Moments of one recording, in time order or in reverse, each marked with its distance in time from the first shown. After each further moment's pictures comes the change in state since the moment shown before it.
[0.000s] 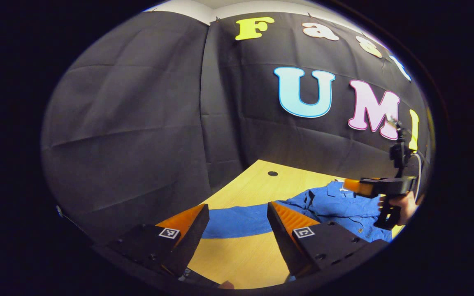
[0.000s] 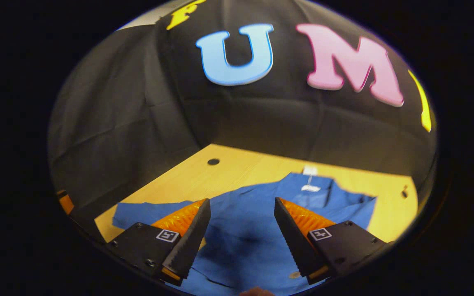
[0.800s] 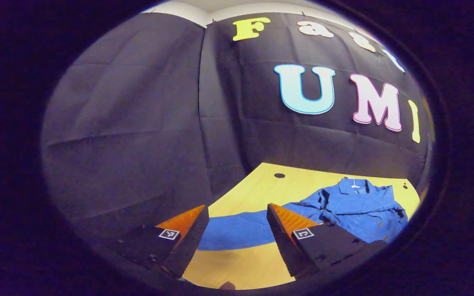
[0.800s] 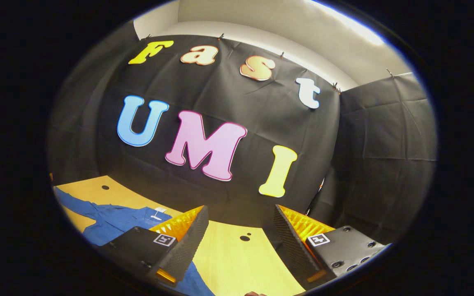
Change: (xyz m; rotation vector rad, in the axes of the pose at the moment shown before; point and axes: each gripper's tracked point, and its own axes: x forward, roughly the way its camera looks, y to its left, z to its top) left arm 0.074 0.027 -0.035 0.070 0.016 0.016; right arm -0.333 -0.239 0.102 -0.206 -0.366 -0.645
